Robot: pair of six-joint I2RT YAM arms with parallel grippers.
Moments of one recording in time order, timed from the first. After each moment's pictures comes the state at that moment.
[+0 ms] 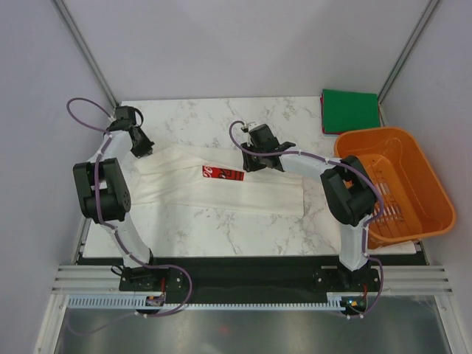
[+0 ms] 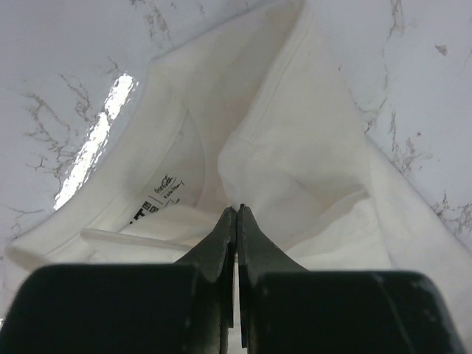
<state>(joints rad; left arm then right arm) 0.17 1.91 1.43 -0.52 -0.03 -0.49 0.60 1.98 1.39 -0.22 -0.05 0.26</state>
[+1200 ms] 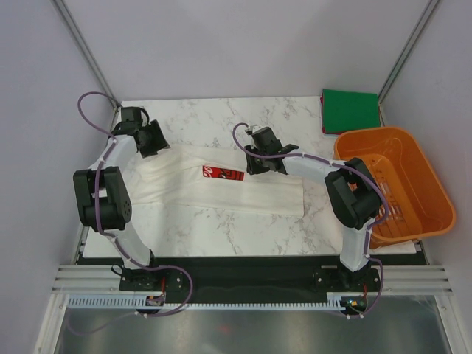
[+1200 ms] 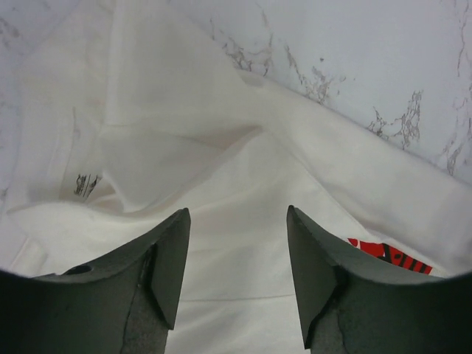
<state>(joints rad) 0.11 1.77 1.31 -0.44 0.14 -0.34 0.60 1.93 1.32 -0.23 -0.02 0.29</state>
